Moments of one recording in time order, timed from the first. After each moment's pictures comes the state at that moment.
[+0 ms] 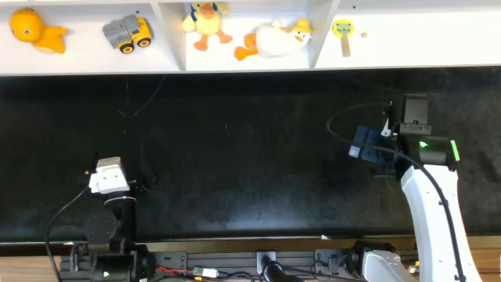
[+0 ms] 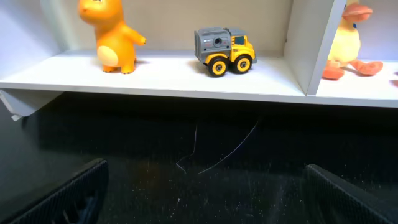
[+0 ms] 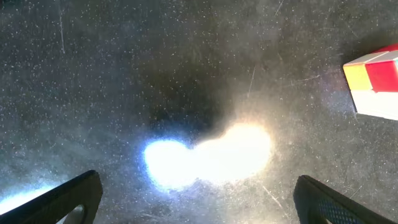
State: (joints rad) left arm 0.03 0.02 0.02 -0.08 -0.12 0.01; right arm -0.09 1.21 0.92 -0.96 0.10 0.20
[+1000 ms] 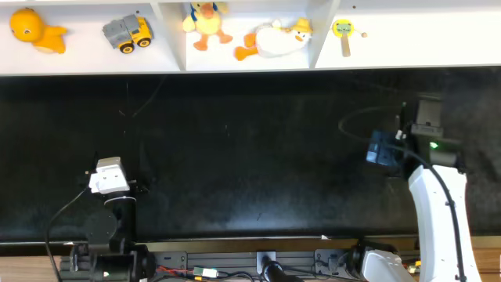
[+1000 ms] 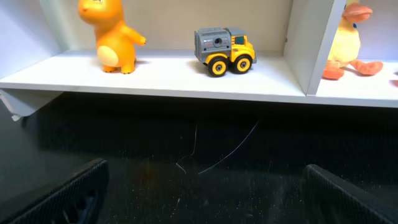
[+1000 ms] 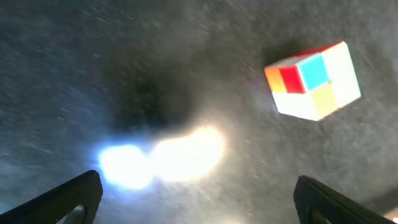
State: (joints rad) left arm 0.03 0.02 0.02 -0.08 -0.12 0.01; right arm -0.18 1.21 0.92 -0.97 0.25 0.06
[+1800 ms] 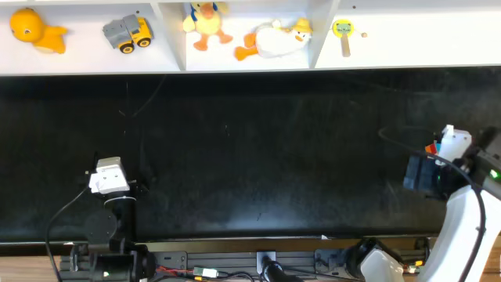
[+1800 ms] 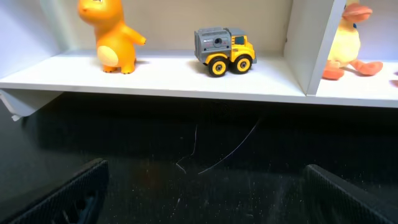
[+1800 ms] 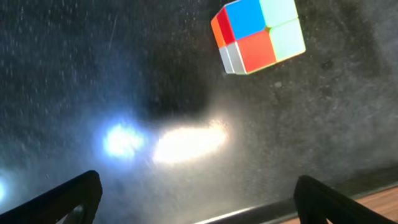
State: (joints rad) left arm 0.03 0.02 0.02 -0.08 -0.12 0.01; right arm -0.66 1.15 0.92 -1.04 0.00 -0.46
